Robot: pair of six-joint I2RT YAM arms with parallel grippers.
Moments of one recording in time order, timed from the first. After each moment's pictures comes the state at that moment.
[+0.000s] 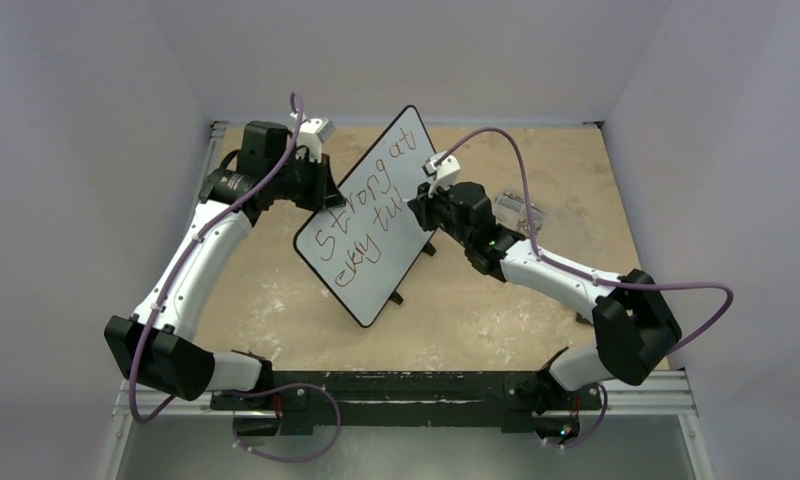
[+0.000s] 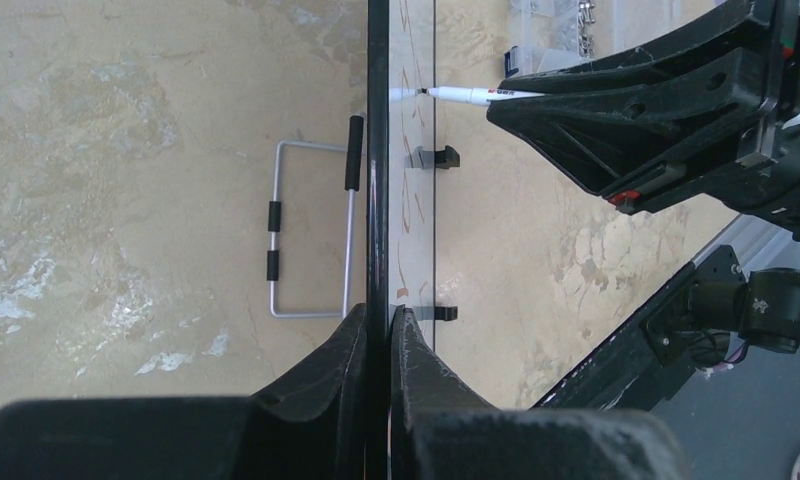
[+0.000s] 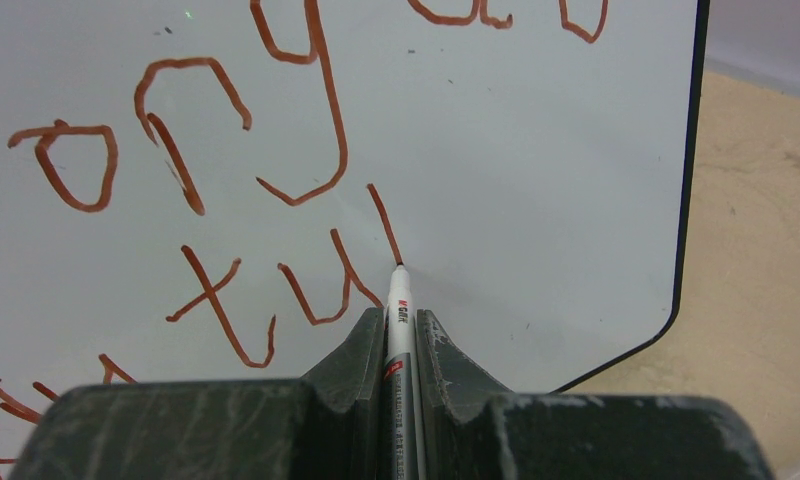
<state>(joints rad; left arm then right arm) -0.29 1.35 1.42 -0.77 0.44 -0.13 0.69 1.46 0.94 0.27 0.09 0.14</state>
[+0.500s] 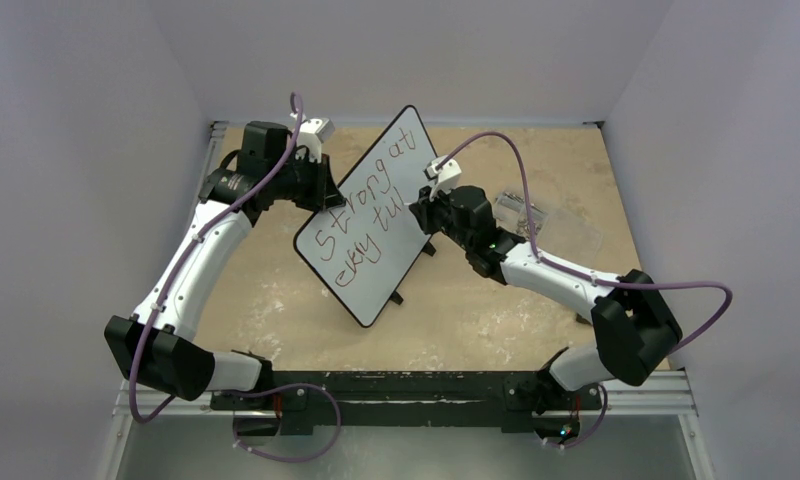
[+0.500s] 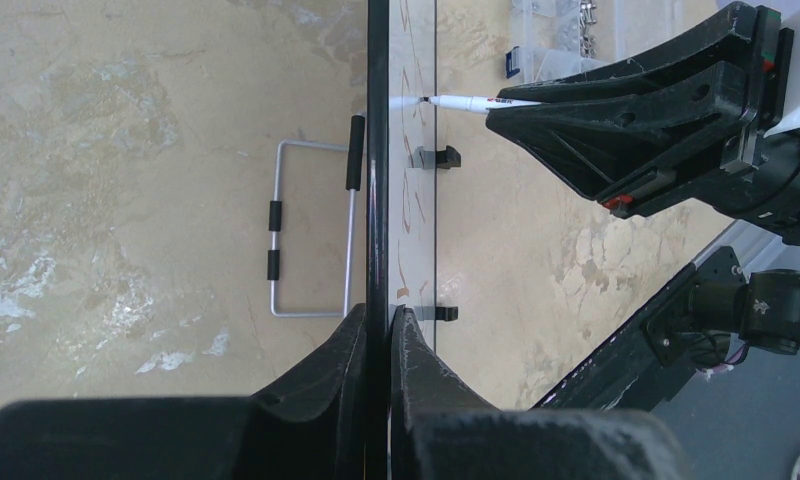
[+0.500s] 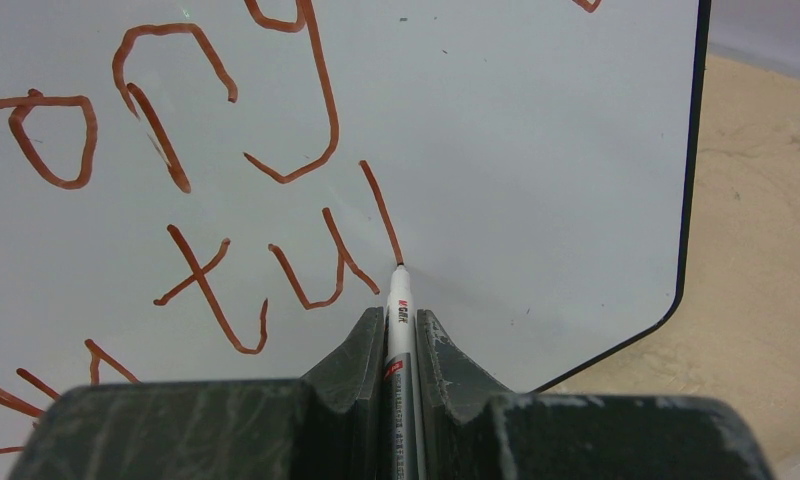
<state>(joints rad) -0.29 1.35 1.42 -0.77 0.43 -0.13 0.69 1.45 0.89 0.29 0.09 0.15</state>
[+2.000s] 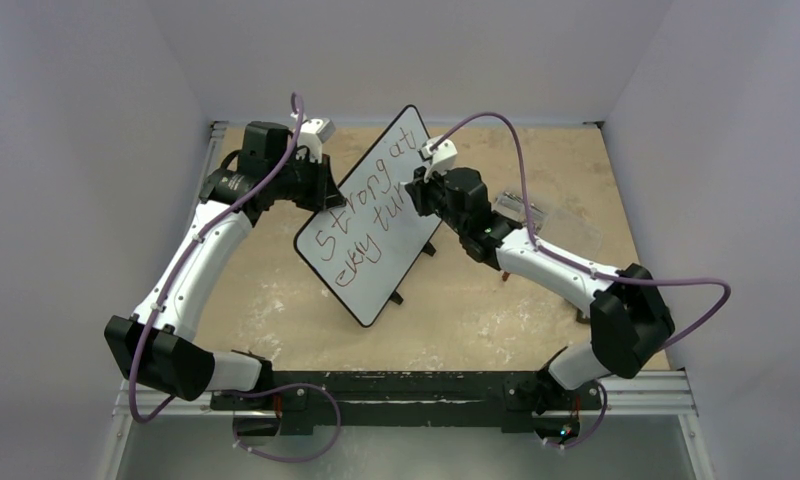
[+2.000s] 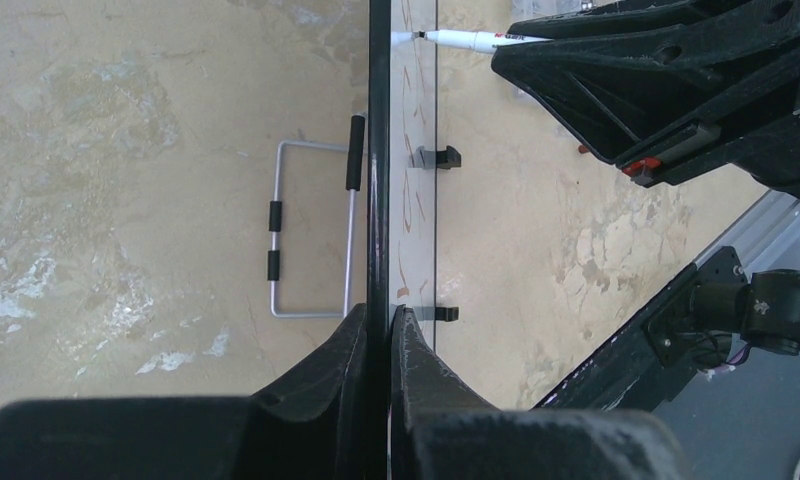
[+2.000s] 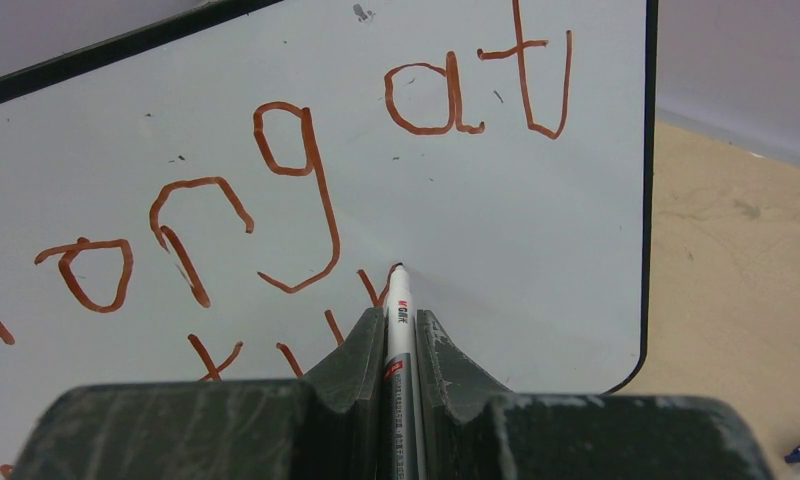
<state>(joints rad) -0.29 1.35 1.42 -0.77 0.43 -0.13 0.69 1.50 1.05 0.24 0.14 0.11</state>
